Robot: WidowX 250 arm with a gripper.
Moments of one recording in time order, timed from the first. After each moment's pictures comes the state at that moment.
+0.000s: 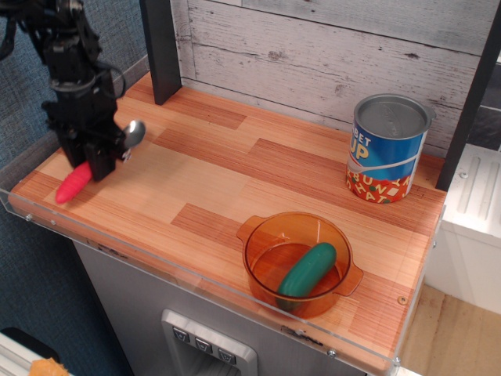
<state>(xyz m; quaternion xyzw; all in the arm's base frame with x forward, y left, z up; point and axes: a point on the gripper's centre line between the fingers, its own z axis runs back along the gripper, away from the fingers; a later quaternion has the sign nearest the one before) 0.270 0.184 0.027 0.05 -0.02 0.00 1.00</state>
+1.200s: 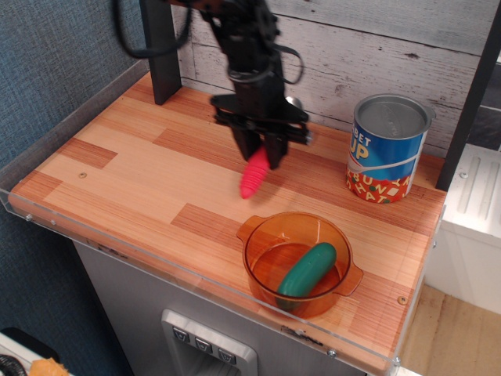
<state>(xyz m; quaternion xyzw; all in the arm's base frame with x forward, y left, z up) 0.355 0.019 0.026 -0.04 -0.09 0.00 1.00</state>
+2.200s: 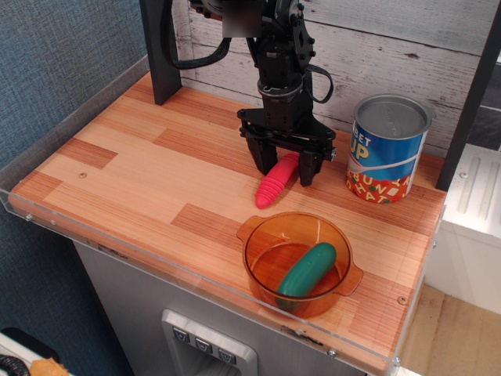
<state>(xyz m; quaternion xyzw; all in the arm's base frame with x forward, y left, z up) 0.360 0.009 0.010 -0.03 -0.06 -0.01 1.00</state>
